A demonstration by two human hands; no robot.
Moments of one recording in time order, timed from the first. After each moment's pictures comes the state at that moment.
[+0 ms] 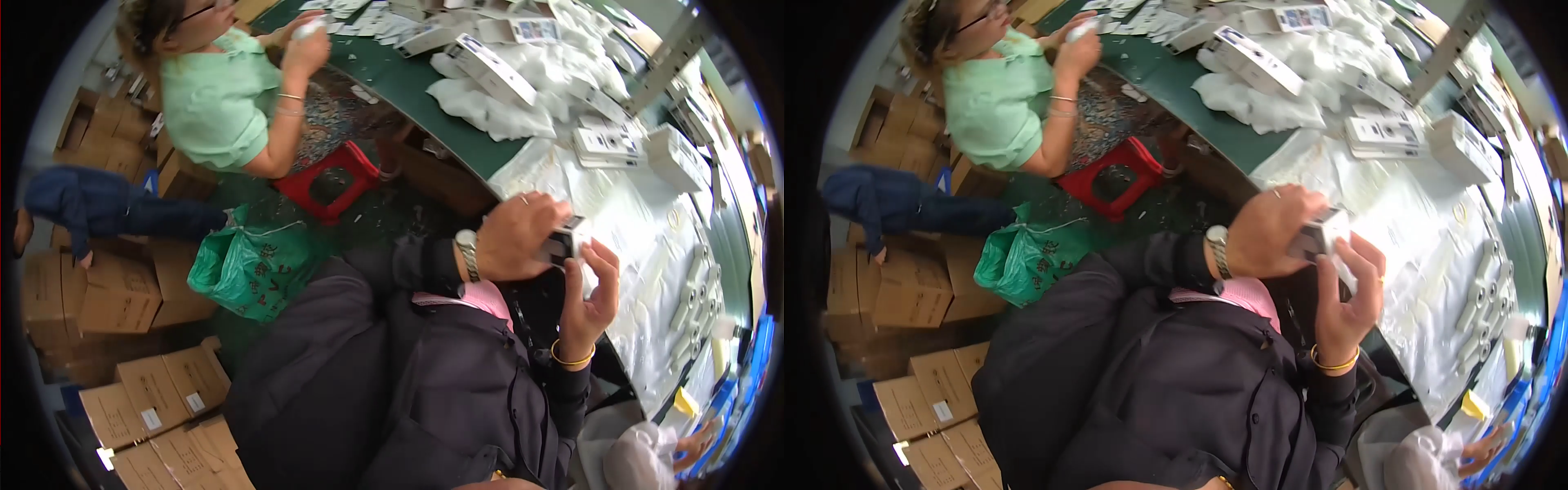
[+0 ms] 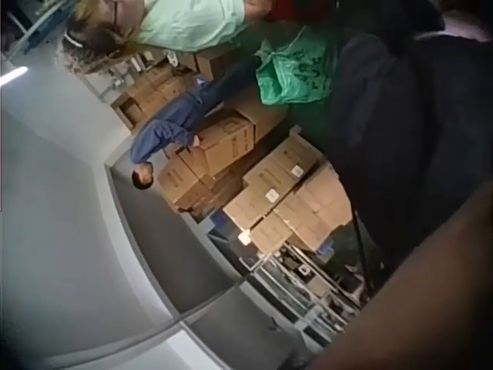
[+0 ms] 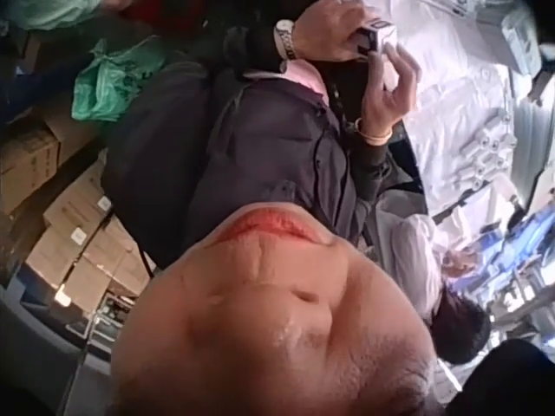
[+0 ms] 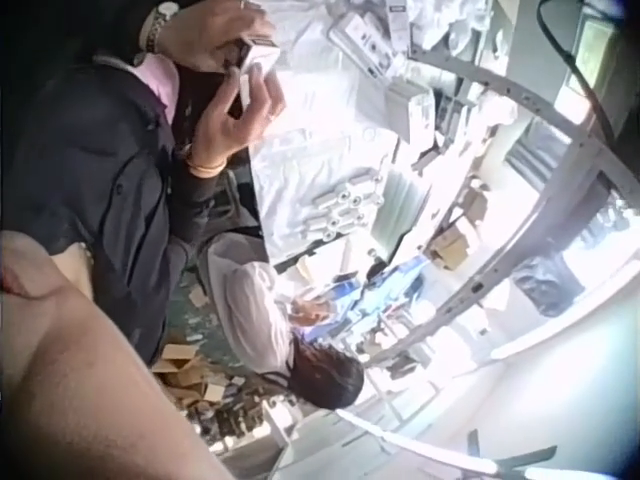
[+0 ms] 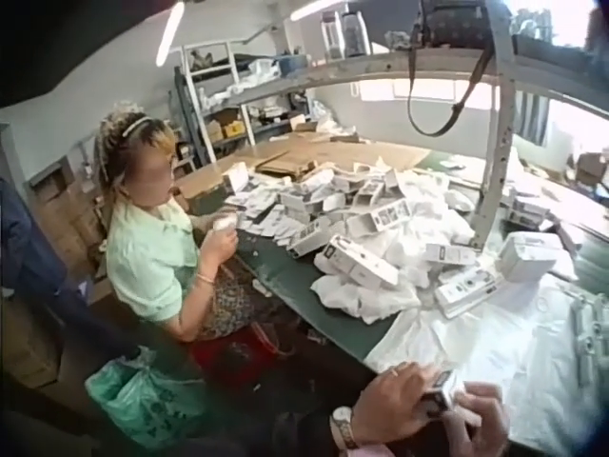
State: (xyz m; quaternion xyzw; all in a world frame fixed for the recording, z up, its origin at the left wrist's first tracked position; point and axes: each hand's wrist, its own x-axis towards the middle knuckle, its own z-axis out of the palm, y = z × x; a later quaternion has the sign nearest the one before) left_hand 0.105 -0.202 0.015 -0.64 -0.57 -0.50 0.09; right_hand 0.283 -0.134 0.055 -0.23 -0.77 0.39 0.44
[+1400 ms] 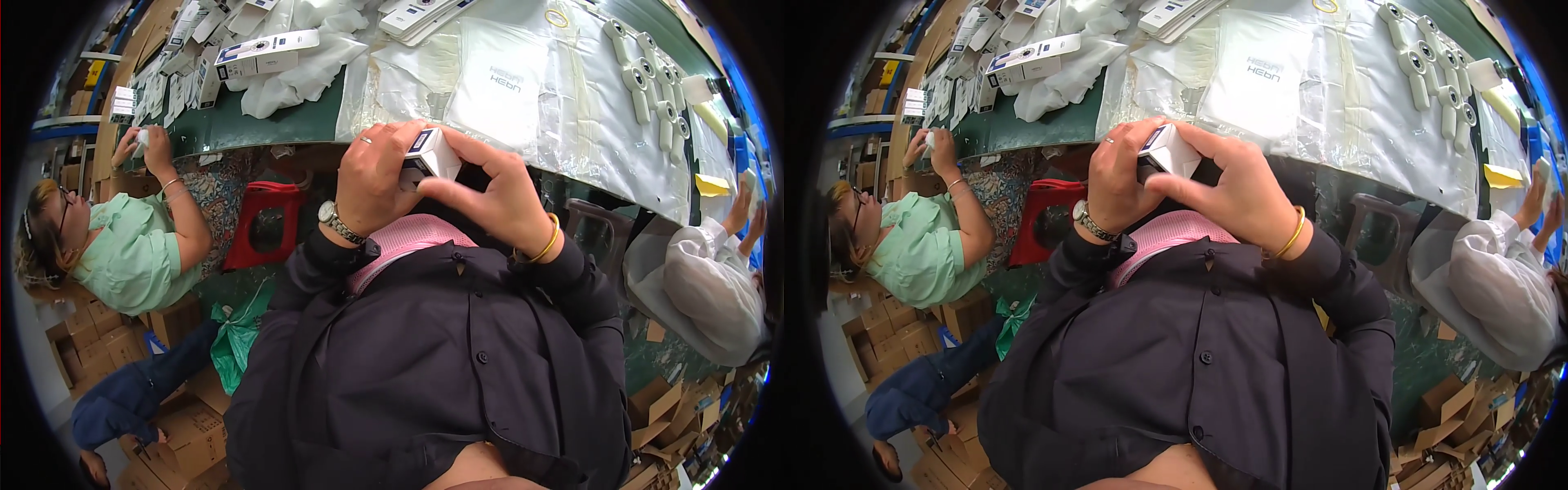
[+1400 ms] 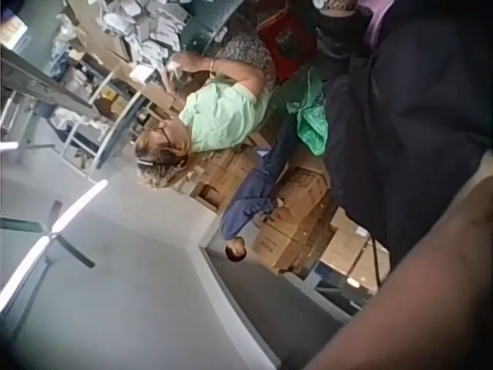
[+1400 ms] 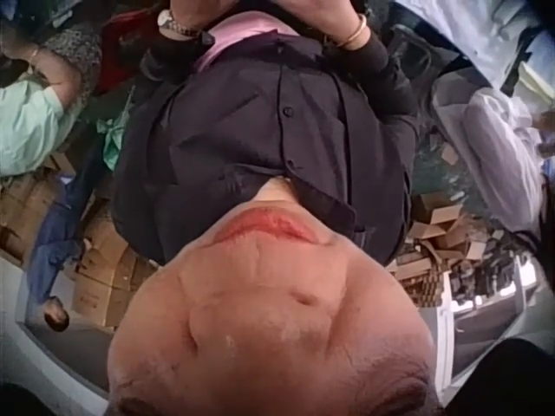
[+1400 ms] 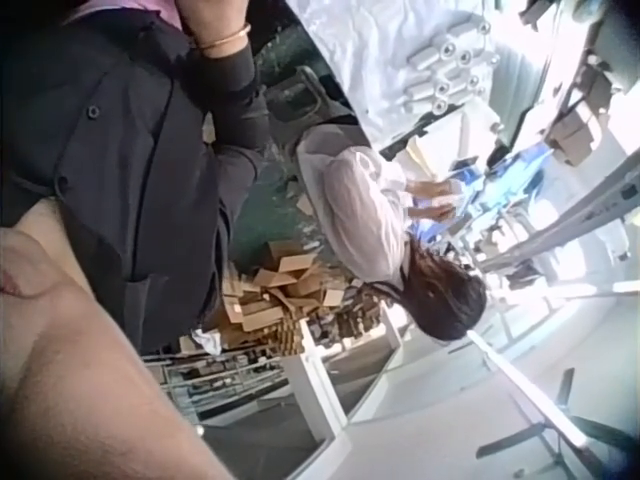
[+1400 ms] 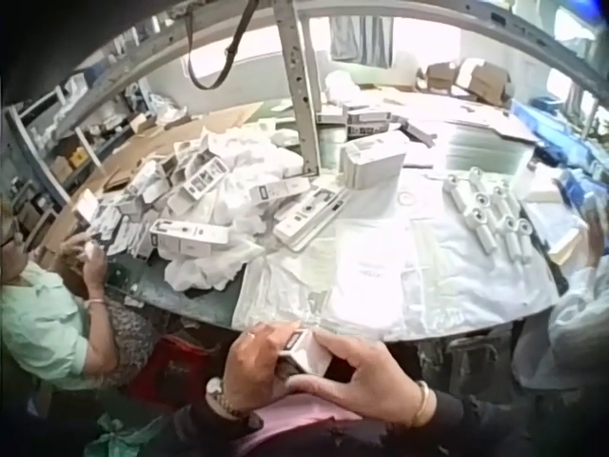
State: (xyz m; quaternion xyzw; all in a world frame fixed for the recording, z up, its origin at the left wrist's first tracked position) left_hand 0.086 -0.199 0.019 -0.76 -0.51 -0.40 0.02; right_hand 0.294 -0.138 0.056 -0.26 -0.72 0.56 0.31
